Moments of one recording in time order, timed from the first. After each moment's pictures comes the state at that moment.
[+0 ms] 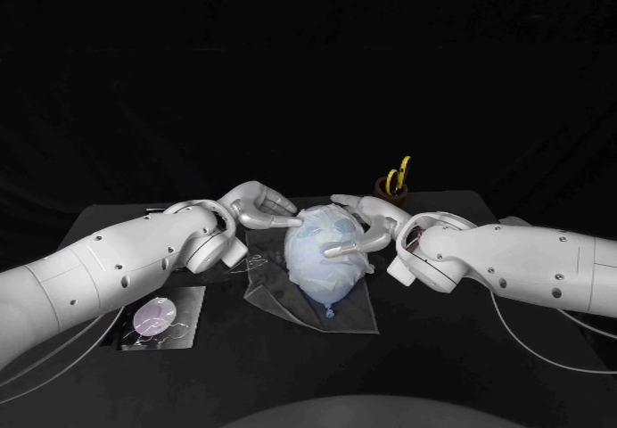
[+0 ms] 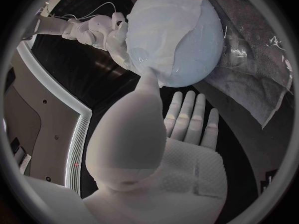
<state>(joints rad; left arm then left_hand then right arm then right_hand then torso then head) 1.19 -0.54 -0.09 1.17 -0.68 -0.16 0.08 1.56 -0.18 -0.10 0.29 0.05 0.81 0.21 0.20 0.25 0.92 0.22 0.07 0.06 0.78 0.20 0.09 0.21 0.07 0.39 0.29 0.12 0.05 1.21 -0.84 -0.22 1.57 -0.80 -0.41 -0.02 1.42 -0.24 -0.21 0.30 0.06 0.15 0.13 0.05 0.11 0.26 0.28 0.20 0.06 0.11 0.29 0.03 0.04 0.05 0.16 0.30 0.03 0.13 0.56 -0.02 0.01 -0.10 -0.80</state>
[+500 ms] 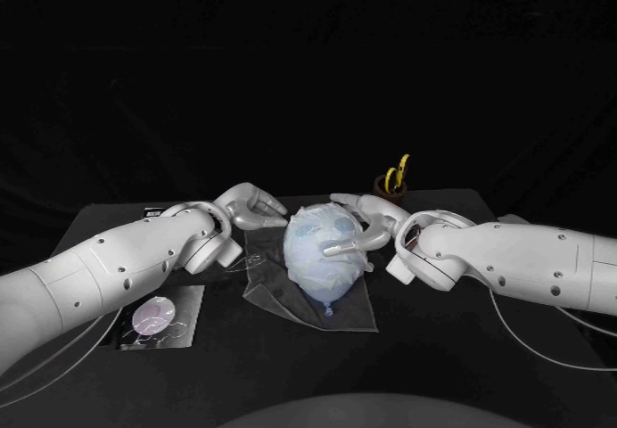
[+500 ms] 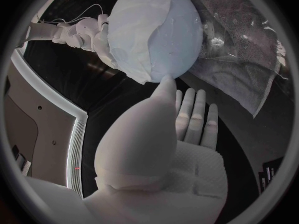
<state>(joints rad) 1.17 -0.53 -0.09 1.12 -0.72 -0.19 0.06 1.76 -0.08 0.05 0.24 0.05 0.84 0.21 0.23 0.25 0.99 0.19 0.08 0.07 0.86 0.18 0.13 0.22 0.14 0.47 0.29 0.14 0.06 1.21 -0.84 -0.22 1.57 -0.80 -0.41 -0.02 1.42 -0.24 -0.21 0.30 0.06 0.15 0.13 0.05 0.11 0.27 0.28 0.20 0.06 0.11 0.29 0.03 0.04 0.05 0.16 0.30 0.03 0.13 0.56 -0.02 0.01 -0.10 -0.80</state>
